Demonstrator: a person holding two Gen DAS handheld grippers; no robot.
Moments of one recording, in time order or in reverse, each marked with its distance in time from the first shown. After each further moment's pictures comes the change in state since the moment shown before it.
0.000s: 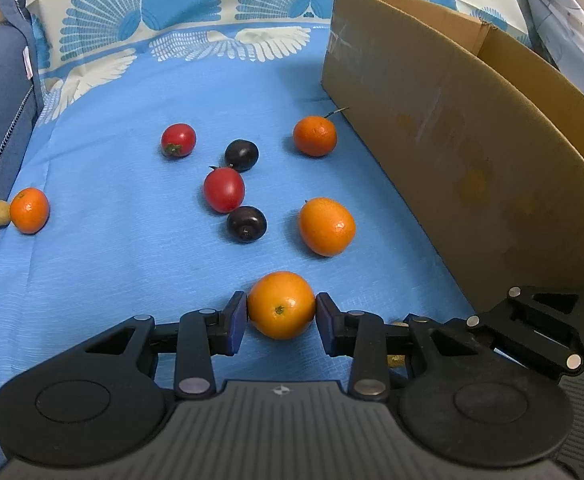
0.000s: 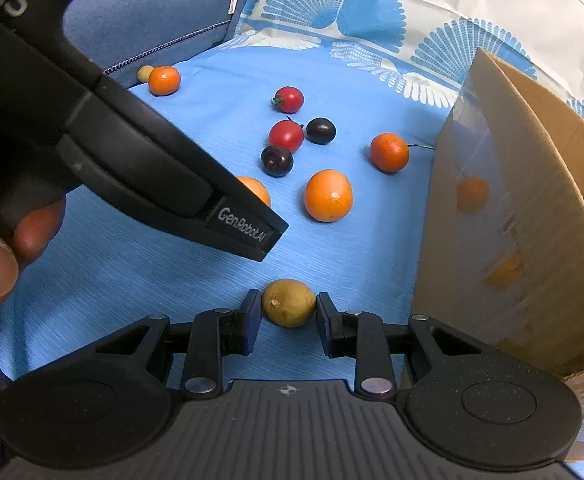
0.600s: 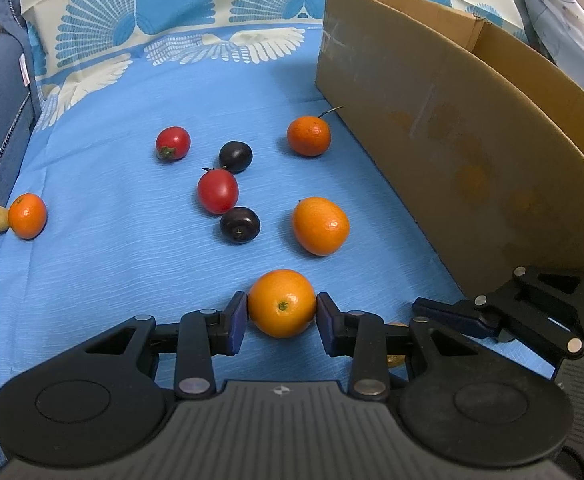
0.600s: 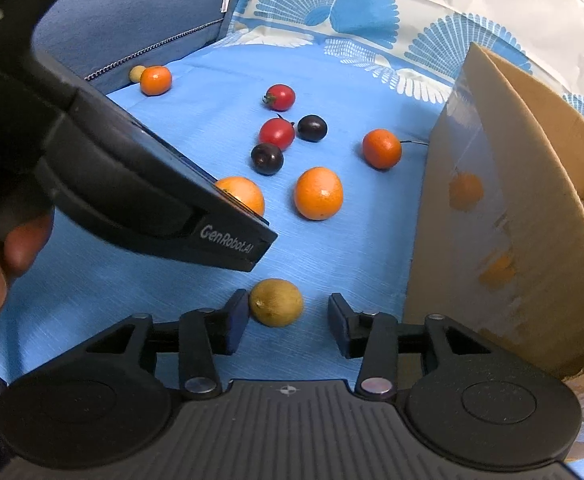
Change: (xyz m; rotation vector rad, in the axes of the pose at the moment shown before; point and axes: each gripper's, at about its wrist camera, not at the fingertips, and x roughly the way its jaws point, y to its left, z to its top) left arm -0.001 -0.005 -0.001 0.020 -0.009 0.006; right arm 0.005 -0.005 -0.002 0.013 0.003 -0.013
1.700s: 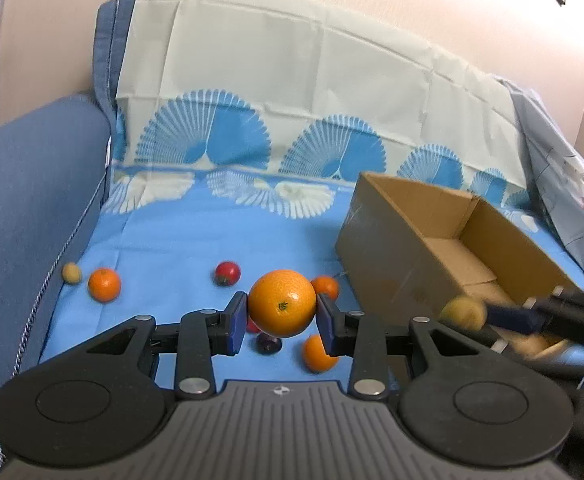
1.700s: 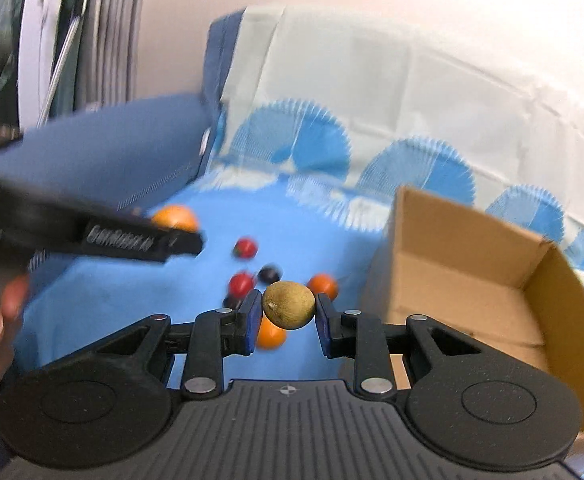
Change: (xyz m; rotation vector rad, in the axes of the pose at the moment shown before) left arm -0.114 0.022 -0.002 -0.221 -0.422 0.011; right arm -0.107 -0.025 0.017 0.047 -0.371 -0.063
